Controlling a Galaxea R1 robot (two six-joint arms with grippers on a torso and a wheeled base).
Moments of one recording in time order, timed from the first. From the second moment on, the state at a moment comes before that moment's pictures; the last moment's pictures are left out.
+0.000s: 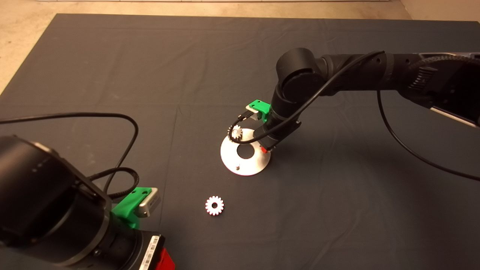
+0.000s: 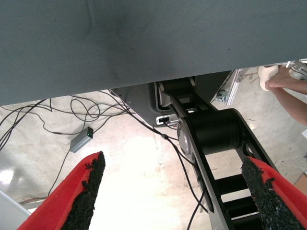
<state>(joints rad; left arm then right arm) -0.42 2.23 -0.34 0.06 1.39 -1.78 0.36 2.85 -1.29 -0.24 -1.53 0.93</state>
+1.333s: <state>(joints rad) -0.42 2.23 -0.34 0.06 1.39 -1.78 0.36 2.84 -1.27 -0.26 -1.53 0.93</state>
